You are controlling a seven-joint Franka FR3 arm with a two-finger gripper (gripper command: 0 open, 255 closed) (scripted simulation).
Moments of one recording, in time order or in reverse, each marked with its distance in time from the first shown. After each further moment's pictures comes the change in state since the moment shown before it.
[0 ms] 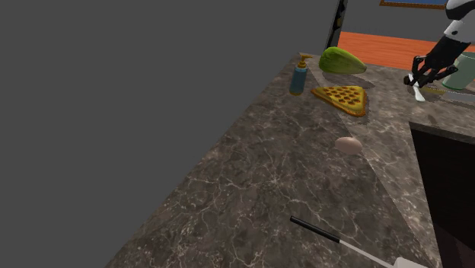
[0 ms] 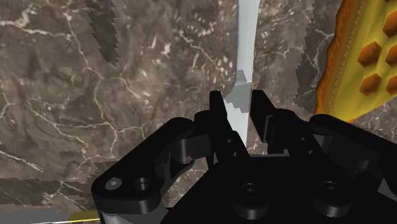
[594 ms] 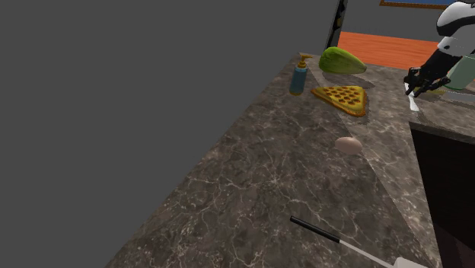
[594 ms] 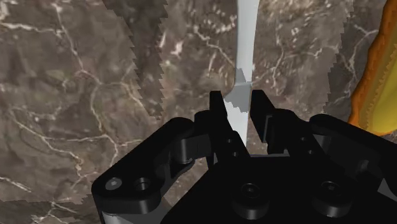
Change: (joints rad) arm -0.012 0.047 0.000 -0.038 0.009 0.081 -0.030
